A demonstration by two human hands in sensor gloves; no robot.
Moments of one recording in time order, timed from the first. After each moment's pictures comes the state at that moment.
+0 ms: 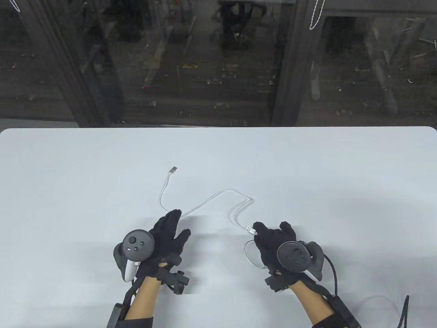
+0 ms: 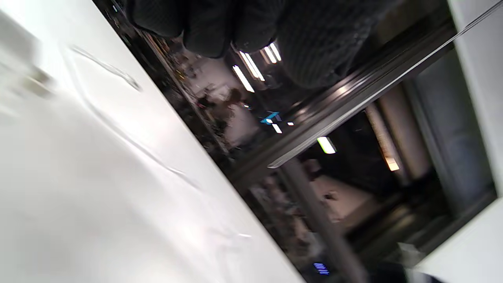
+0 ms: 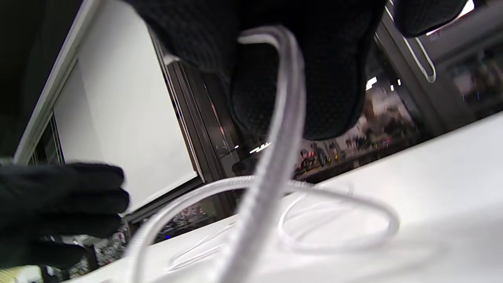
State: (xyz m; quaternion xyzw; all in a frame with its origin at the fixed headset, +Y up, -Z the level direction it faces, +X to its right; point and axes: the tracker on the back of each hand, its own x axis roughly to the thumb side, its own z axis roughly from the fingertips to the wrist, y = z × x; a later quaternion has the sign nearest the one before) left_hand -0.201 -0.729 -0.307 0.06 -0.10 0.50 0.86; right_hand 0.138 -0.711 -0.303 0.18 -0.20 0.93 0.24
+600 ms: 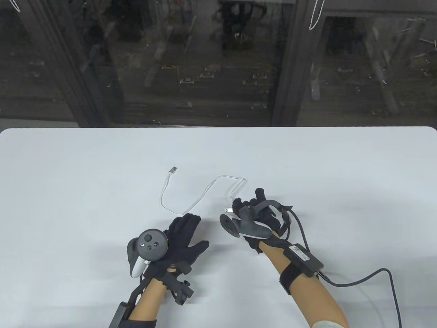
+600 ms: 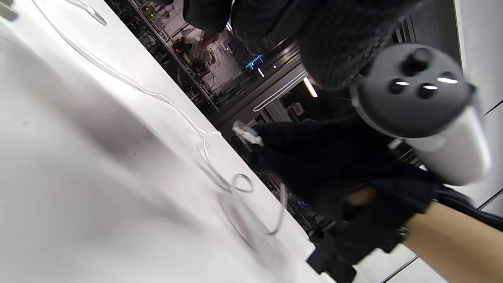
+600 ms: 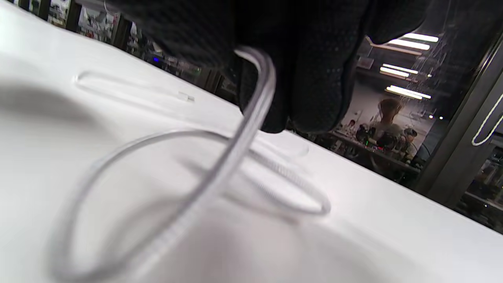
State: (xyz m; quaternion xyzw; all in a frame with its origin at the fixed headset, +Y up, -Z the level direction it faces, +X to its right) left_hand -0.178 -0.733 -0.307 -0.03 -0.17 0.44 0.88; right_hand 0.036 -0.721 -0.386 0.23 -0.08 0.96 -0.16
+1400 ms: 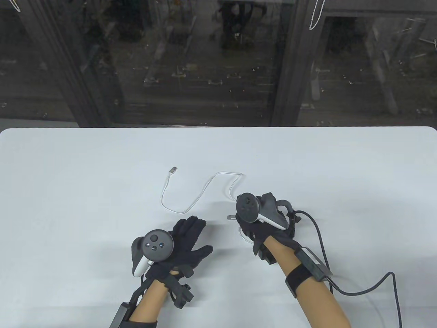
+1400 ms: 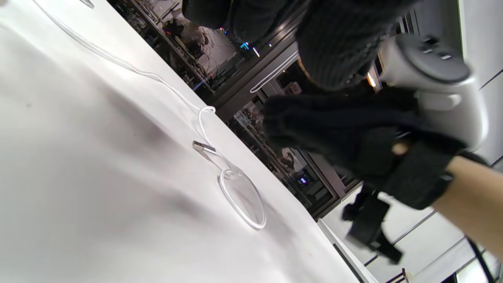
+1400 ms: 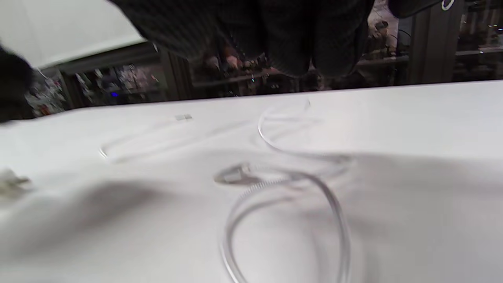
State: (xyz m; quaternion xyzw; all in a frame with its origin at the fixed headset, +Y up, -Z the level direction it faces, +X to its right) left_hand -0.168 -0.734 -0.304 -0.05 -0.19 0.41 0.89; right_hand 0.079 -0.683 -0.379 0.16 0.02 0.98 0.09
